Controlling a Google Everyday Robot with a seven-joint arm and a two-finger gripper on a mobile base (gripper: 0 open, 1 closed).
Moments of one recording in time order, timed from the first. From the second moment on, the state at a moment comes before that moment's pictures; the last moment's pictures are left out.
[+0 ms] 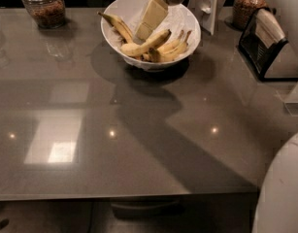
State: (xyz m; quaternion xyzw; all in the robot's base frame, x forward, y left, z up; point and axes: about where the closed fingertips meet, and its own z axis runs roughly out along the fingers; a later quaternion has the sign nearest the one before) arm 0.667 0.009 0.991 -0.61 0.71 0.10 0.33
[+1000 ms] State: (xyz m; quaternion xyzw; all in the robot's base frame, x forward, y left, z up) arm 0.701 0.043 0.956 -0.56 0.74 0.11 0.34
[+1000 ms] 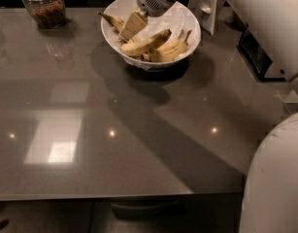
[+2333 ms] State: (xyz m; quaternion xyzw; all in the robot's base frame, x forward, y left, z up) arm 0.690 0.039 0.921 -0.54 0.78 0.11 0.30
